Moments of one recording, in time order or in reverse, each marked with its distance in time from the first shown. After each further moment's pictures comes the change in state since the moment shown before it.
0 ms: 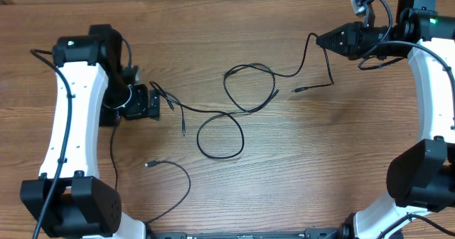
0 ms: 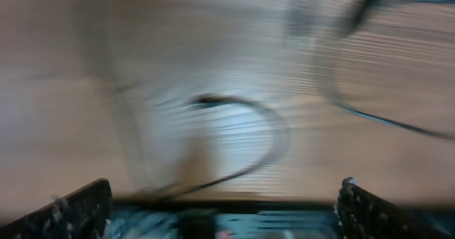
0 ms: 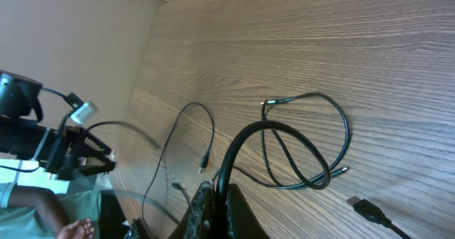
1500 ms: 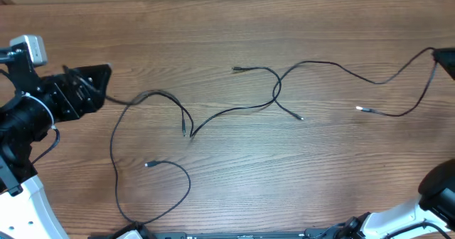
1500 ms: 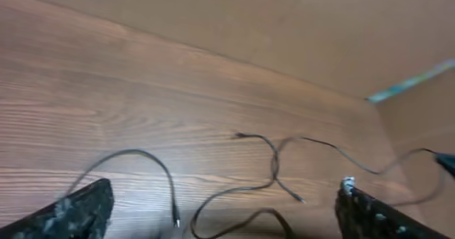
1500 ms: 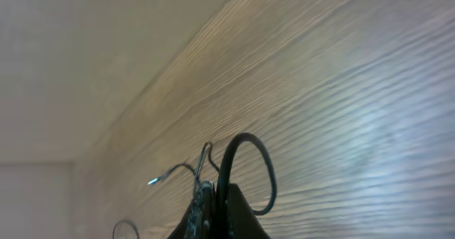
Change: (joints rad) left arm 0.482 -0.522 0.002 0.410 0.732 0.087; right arm -0.542 0.000 0.000 0.040 0.175 0.158
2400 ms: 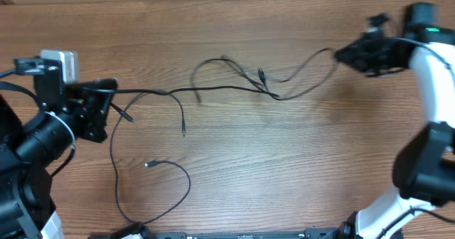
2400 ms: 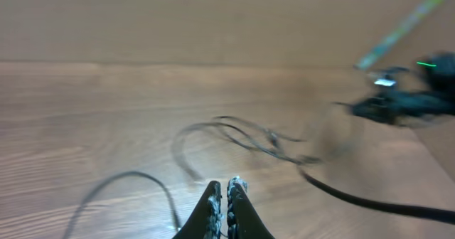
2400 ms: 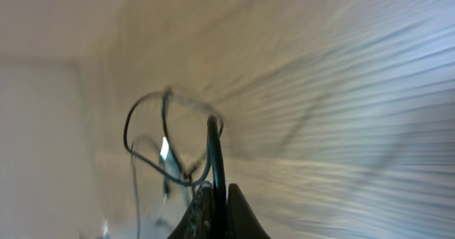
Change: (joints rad) left arm -0.128 -0.124 0.000 0.019 -0.059 0.098; right arm 0.402 0.043 -0.089 0.008 0.055 0.114
